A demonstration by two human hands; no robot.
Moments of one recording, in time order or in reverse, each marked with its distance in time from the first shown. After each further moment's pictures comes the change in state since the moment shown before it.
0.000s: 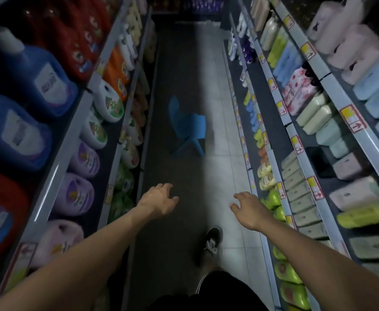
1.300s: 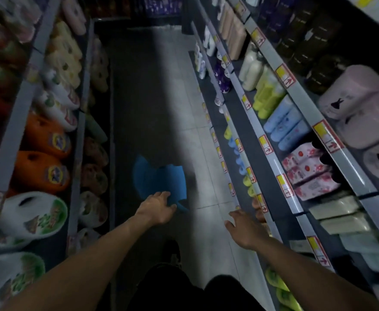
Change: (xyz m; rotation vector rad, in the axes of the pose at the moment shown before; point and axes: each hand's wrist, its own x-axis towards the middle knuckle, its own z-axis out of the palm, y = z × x) left_hand 0.511 0.132 -0.281 0.068 -0.157 0.141; right_hand 0.442 0.009 -0.258 0.080 -0.076 0.201
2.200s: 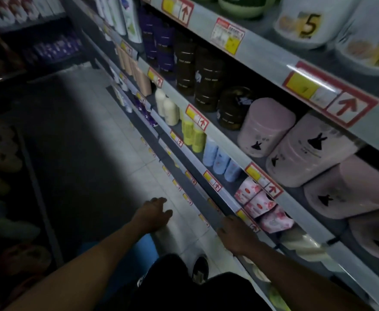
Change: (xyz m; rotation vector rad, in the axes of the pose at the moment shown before) left_hand 0.240 0.231 -0.108 0.285 -0.119 0.259; right_hand 0.136 0.123 -0.128 0.341 0.075 0.271
